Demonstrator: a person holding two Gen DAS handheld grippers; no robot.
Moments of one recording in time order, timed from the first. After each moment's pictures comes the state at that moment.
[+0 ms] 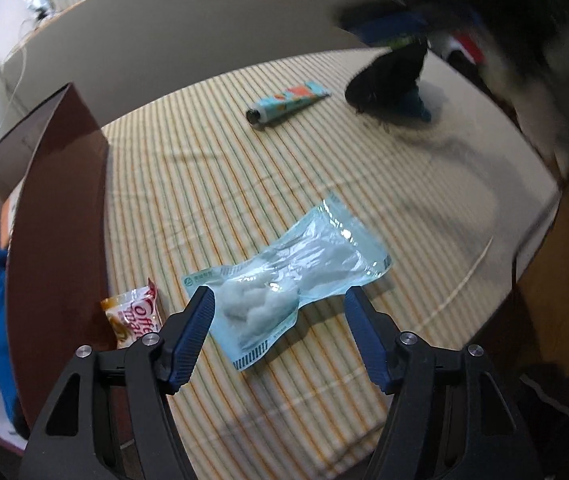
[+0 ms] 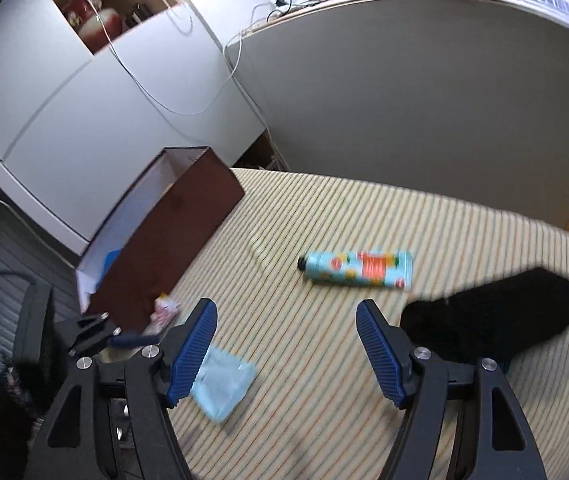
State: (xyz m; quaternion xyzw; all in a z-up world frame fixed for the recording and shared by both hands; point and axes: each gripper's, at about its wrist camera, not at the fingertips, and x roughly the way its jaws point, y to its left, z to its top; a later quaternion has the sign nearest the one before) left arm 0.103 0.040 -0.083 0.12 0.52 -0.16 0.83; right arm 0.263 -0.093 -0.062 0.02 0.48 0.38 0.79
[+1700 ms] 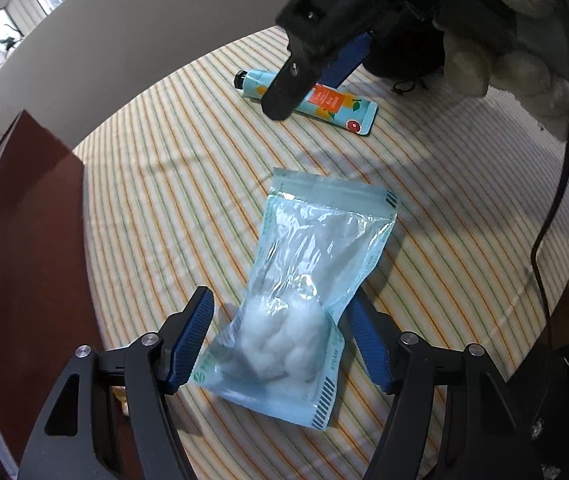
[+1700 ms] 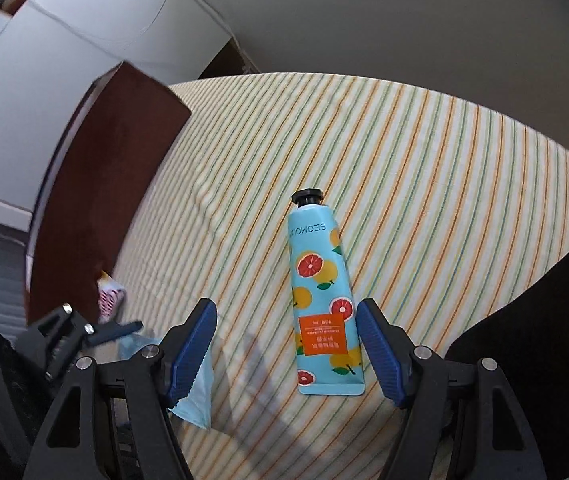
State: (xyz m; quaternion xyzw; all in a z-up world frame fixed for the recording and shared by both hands) left arm 0.148 0.020 -0.121 0.19 0.54 -0.16 0.80; right arm 0.292 -0.050 -0.143 -0.03 0.62 0.34 0.71
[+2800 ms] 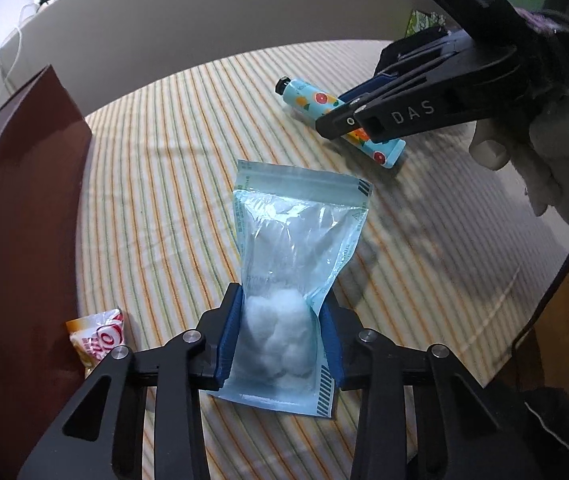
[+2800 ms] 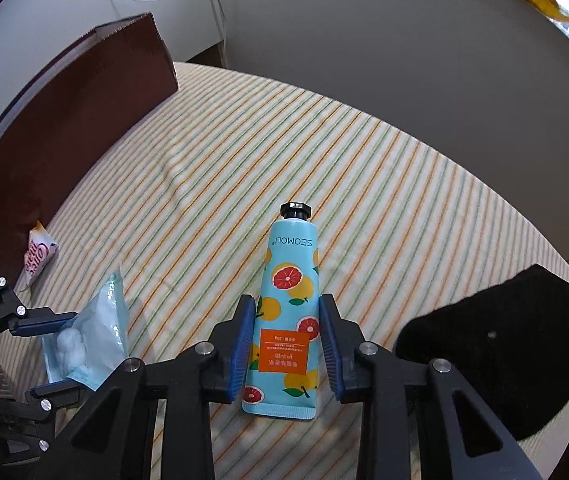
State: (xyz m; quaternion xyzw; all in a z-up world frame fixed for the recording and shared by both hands) left arm 0.146 0.040 -0.119 0.09 0.53 -0.14 0.83; right arm 0.268 -0.052 -0.123 -0.16 0.53 0.28 0.78
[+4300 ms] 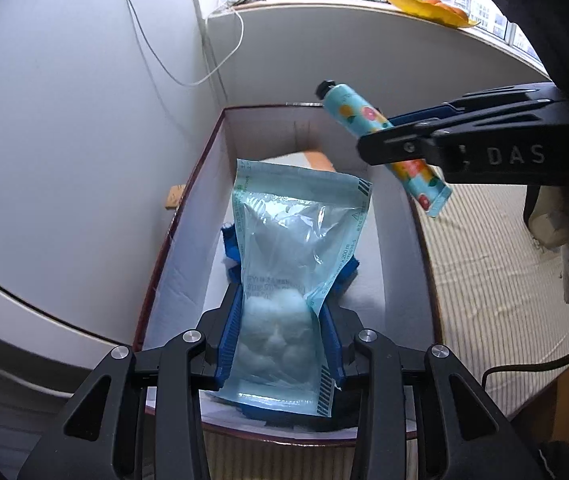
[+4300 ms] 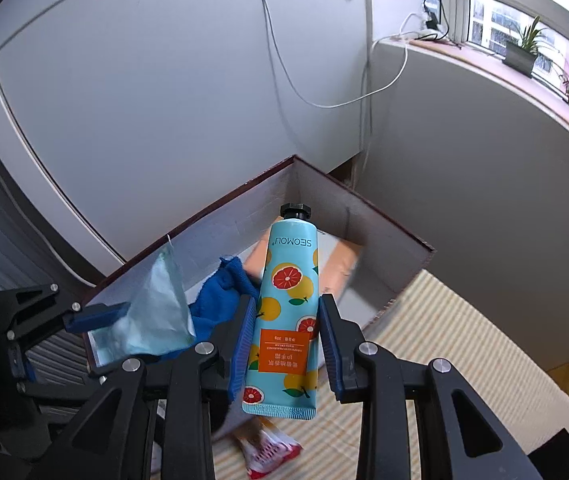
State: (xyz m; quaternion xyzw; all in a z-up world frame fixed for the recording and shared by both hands) left arm 0.103 0.250 -0.021 0.01 0.47 0.06 0.88; right arm 0.224 0.168 0.007 -0.15 0.44 0.41 0.78
